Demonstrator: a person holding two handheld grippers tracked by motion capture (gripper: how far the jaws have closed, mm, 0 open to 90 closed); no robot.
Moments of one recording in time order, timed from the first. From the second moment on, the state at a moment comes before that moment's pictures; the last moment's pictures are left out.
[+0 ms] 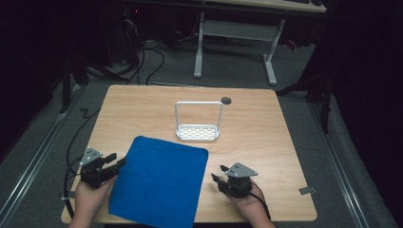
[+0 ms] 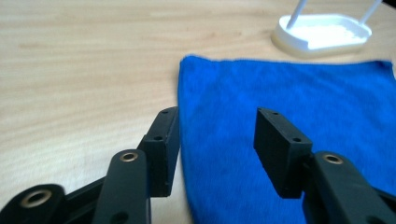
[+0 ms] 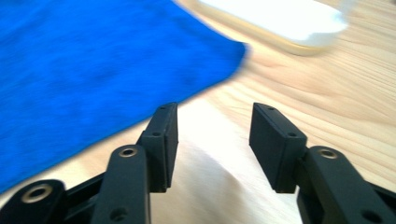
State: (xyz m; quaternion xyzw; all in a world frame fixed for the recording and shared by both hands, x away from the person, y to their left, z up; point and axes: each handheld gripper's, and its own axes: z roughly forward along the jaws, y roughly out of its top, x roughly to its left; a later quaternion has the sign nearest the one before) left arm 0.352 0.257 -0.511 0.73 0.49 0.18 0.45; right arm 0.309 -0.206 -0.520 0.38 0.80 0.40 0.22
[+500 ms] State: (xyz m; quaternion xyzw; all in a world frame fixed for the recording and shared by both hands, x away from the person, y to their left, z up) left arm 0.354 0.270 -0.517 0.71 0.52 0.16 0.45; right arm 0.310 -0.209 -0.523 0.40 0.79 0.40 0.22
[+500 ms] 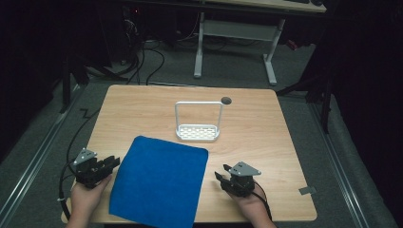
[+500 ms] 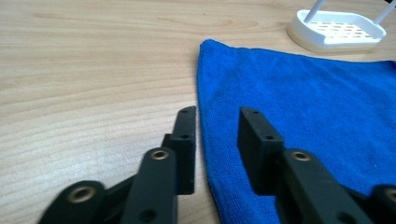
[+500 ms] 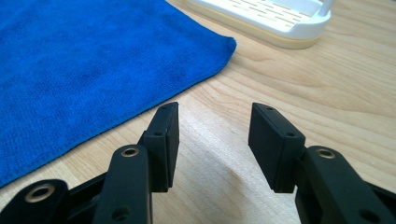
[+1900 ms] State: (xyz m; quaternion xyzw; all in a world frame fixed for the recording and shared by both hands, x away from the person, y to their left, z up) left arm 0.310 0.211 -0.530 0.83 0.39 0.09 0.39; right arm 0.315 -0.153 -0.530 0.31 0.86 0.38 0.13
